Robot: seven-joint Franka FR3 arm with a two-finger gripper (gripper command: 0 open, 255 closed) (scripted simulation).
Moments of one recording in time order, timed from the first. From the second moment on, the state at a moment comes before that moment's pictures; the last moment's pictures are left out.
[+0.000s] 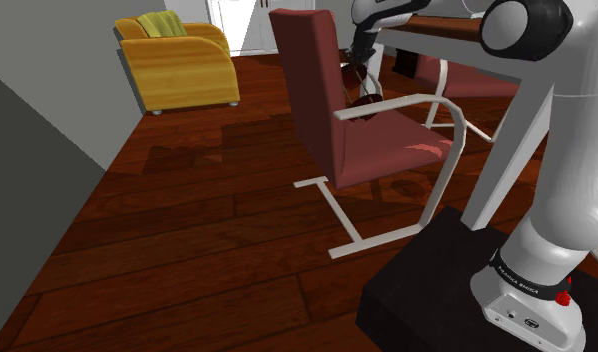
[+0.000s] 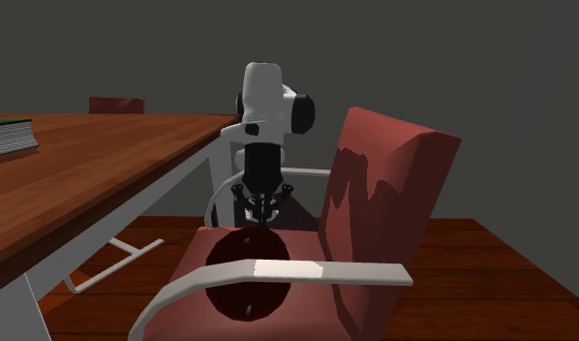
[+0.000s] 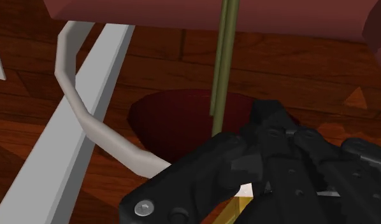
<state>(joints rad) -0.05 0.34 -0.29 -1.42 0.06 2.19 0.00</state>
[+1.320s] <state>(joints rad) -0.01 0.33 -0.33 -1.56 0.04 2.15 0.04</state>
